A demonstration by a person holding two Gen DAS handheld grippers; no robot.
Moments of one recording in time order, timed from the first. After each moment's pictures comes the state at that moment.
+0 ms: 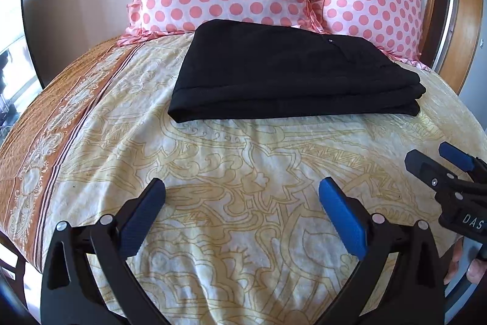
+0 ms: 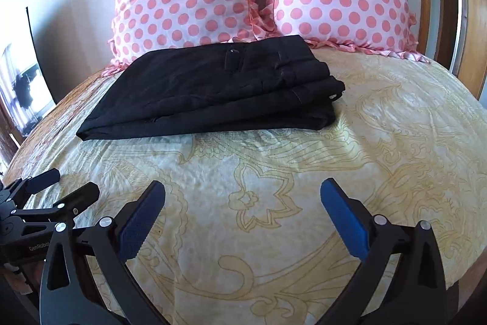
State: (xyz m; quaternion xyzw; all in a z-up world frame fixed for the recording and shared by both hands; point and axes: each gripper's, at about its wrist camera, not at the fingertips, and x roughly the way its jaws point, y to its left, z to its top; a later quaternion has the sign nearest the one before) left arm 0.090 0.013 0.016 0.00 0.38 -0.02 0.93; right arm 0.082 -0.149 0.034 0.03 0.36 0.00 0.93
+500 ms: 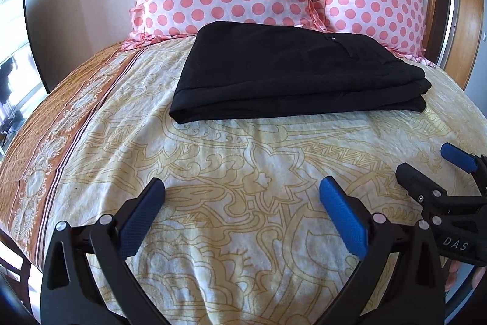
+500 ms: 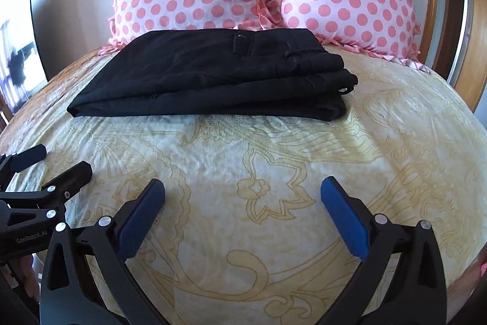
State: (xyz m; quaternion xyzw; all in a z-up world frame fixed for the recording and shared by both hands) left arm 0.090 0.010 0.012 0.02 0.37 -0.01 0.93; right arm 0.084 -0.132 0.024 -0.01 0.37 -0.01 0.93
